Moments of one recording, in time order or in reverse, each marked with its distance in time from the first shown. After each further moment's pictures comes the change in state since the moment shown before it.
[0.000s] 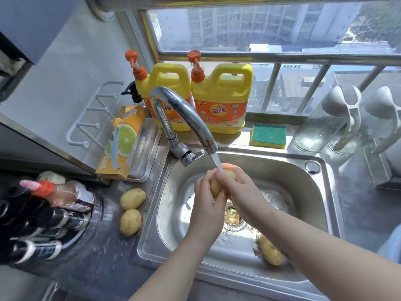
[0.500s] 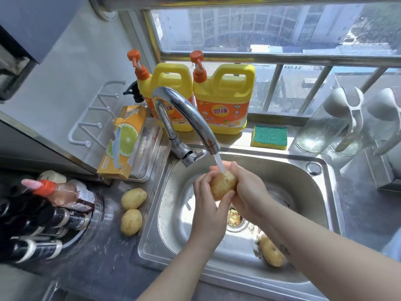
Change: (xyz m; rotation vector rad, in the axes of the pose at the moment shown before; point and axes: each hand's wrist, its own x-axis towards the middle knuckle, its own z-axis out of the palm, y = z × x) left_hand -0.007 0.000 0.002 0.038 0.089 0.153; right_hand 0.001 -0.018 0.006 0.307 0.070 0.095
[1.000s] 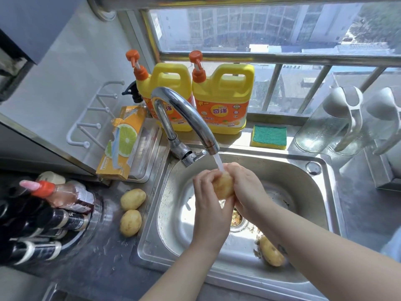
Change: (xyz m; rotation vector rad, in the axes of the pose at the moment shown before) left_hand 0.001 -0.001 0.007 0.171 0.114 0.139; right_hand -0.002 -0.001 0.003 -0.216 0.022 -0.143
